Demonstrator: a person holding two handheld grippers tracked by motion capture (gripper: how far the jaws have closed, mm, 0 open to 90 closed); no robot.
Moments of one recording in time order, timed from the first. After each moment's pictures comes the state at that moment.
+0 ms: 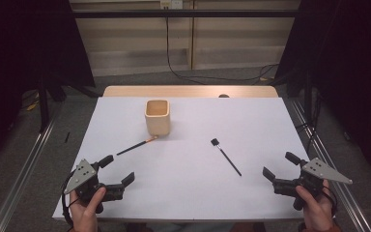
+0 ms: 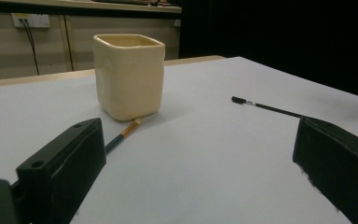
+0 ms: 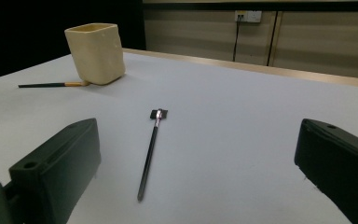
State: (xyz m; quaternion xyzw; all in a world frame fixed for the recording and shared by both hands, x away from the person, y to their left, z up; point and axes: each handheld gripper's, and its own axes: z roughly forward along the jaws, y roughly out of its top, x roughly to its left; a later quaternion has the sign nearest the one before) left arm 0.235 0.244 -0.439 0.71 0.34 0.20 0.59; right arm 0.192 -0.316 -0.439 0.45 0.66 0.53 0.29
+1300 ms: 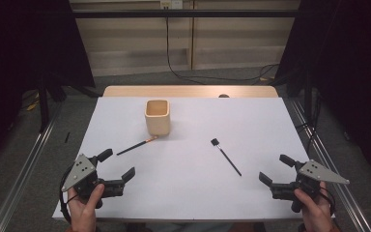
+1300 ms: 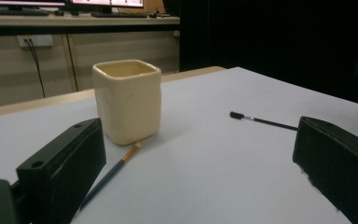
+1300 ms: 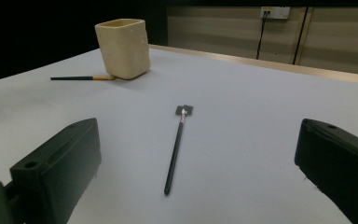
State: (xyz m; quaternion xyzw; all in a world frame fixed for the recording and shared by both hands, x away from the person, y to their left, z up) left arm 0.234 0.238 -0.412 0.71 0.32 0.23 0.59; right arm 0.188 -0.309 -0.439 0.42 0.68 0.54 0.26
